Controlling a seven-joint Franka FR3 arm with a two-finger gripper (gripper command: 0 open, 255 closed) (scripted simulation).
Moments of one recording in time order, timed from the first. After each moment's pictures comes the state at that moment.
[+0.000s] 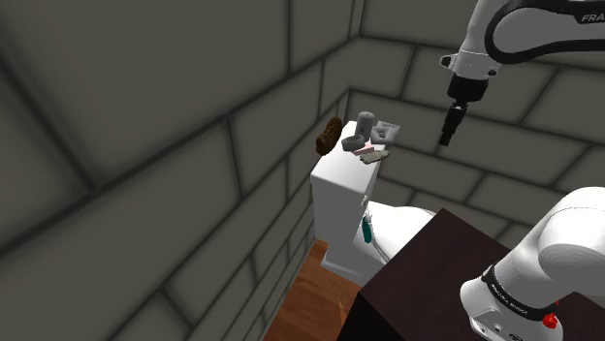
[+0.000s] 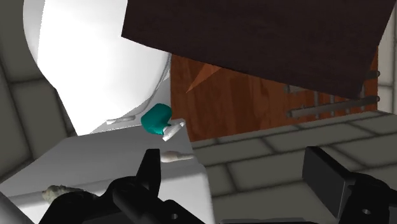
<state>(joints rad) -0.01 -0.70 -0.21 -2.50 -0.13 1.73 -0.40</state>
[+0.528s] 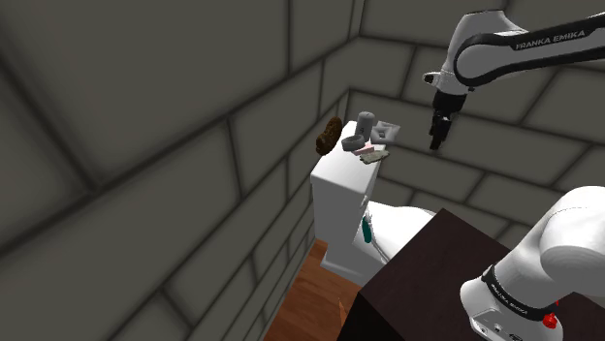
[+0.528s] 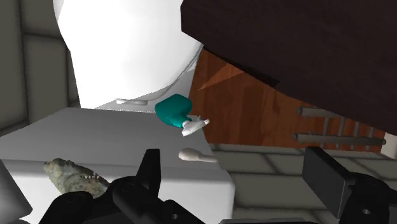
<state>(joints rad) 0.03 -0.48 -0.38 -2.48 -0.21 1.97 -0.72</state>
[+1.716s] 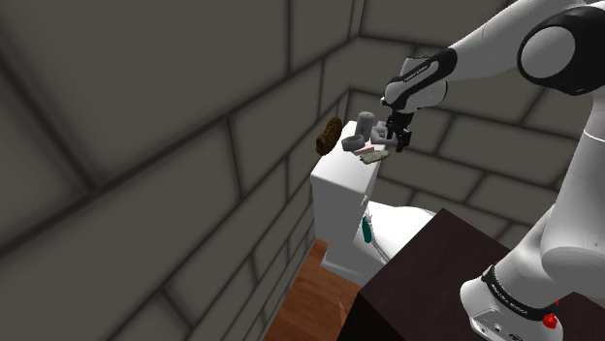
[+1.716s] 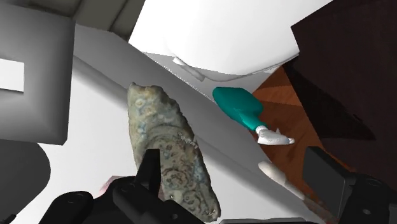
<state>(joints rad) 0.05 0.30 -0.50 -2.09 0.13 2.34 -1.55</state>
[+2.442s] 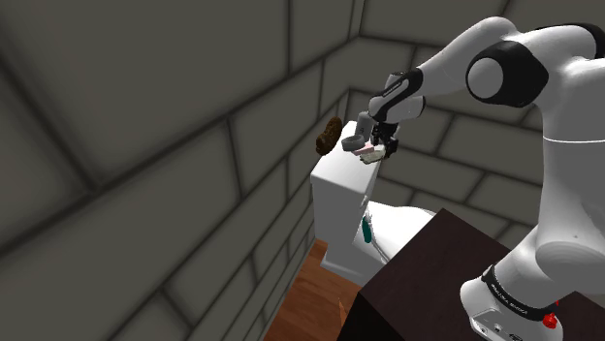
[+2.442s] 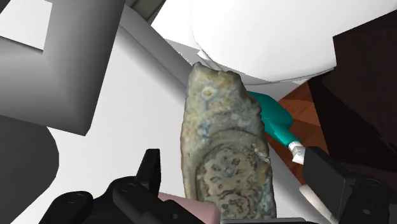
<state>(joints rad) -0.04 0.55 -0.40 -1.91 0.23 2.41 -1.74</state>
